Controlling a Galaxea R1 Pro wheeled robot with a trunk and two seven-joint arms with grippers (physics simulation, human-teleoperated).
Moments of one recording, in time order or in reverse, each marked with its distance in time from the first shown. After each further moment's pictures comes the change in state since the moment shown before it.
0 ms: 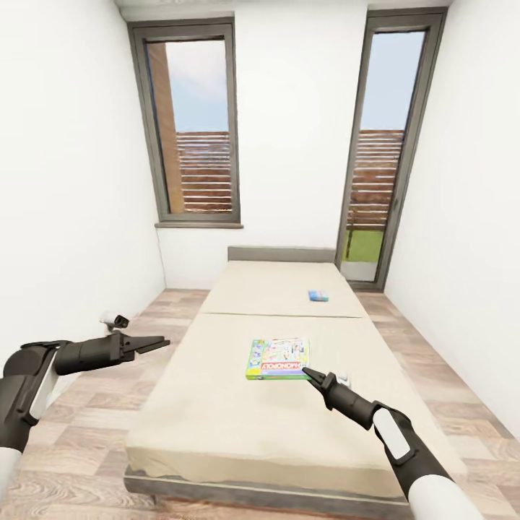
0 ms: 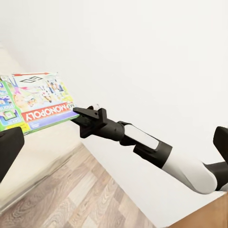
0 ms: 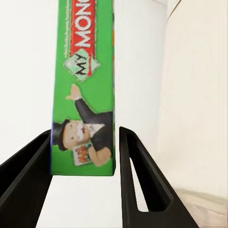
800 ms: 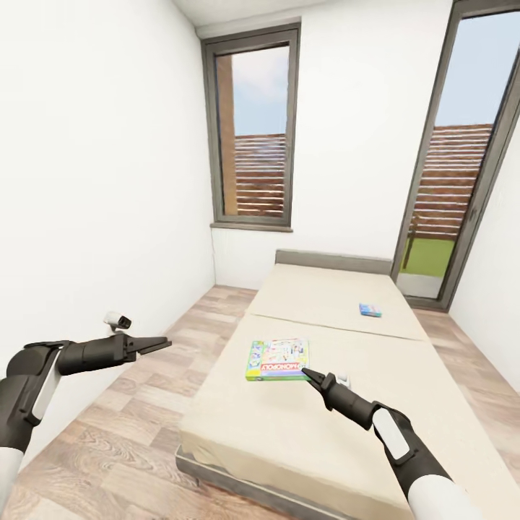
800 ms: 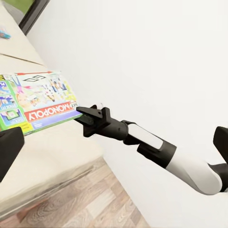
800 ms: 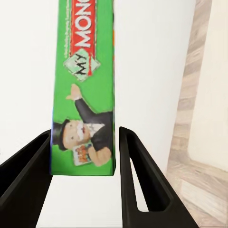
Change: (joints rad) left arm 0.000 -0.006 -0.008 0.000 0.001 0.000 0.025; right arm 0.000 0.000 0.005 0.000 0.003 -0.002 -0.005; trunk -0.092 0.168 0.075
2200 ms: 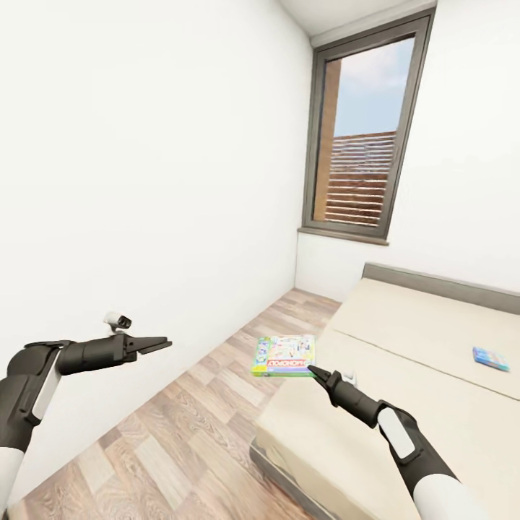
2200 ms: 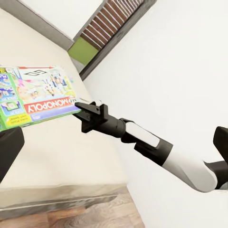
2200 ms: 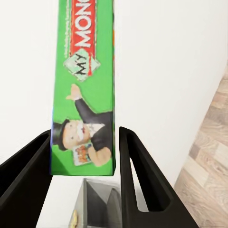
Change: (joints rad) left arm 0.000 0.000 -0.003 -0.005 0.003 0.006 -0.011; right arm -0.003 -0.021 -0.008 0.000 -0.001 -0.038 0.011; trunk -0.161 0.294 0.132
